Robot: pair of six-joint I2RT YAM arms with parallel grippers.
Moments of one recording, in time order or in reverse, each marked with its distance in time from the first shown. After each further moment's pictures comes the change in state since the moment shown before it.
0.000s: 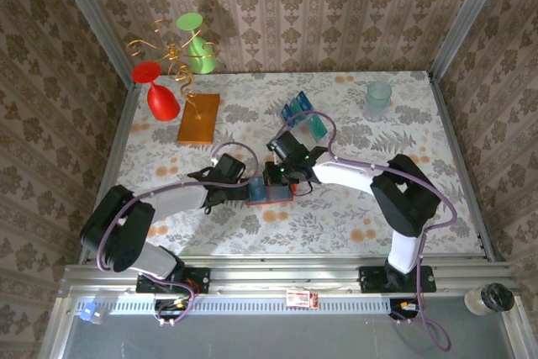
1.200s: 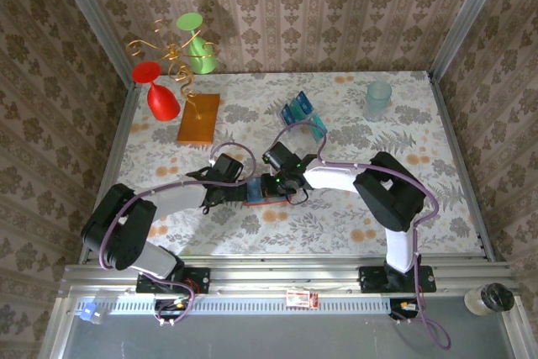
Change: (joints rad) left arm 0.022 0.027 -0.007 -0.004 0.032 0.000; right arm 0.046 0.109 -0.015 0.026 -0.016 0.001
